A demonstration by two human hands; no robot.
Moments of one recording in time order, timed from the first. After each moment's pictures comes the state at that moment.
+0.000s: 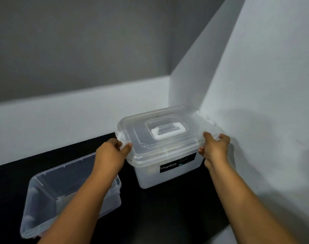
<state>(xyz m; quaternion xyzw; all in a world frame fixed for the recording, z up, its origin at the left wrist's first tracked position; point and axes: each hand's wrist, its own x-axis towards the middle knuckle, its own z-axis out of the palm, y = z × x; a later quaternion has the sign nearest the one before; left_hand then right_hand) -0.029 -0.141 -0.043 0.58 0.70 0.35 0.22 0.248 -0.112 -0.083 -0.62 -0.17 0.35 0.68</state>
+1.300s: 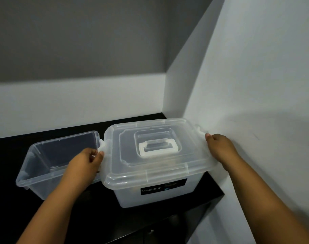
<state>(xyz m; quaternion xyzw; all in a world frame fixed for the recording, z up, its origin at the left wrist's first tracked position) -0.012 -0.256 -0.050 0.54 0.75 0.30 0.23 0.352 -0.187 -0.046 -0.77 -0.54 0.20 0.26</state>
